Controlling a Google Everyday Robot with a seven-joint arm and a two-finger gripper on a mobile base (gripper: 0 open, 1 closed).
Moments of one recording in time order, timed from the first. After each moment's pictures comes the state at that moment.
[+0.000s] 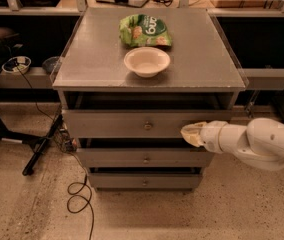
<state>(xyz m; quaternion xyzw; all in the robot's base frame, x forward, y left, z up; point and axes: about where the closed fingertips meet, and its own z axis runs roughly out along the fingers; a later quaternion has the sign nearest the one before) 0.611 -0.159 0.660 -0.37 0.79 0.17 0.46</state>
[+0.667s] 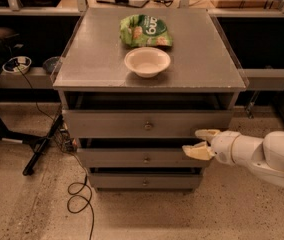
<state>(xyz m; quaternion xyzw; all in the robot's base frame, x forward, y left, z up) 0.572 -0.188 0.663 -0.34 0.80 0.17 0.47</state>
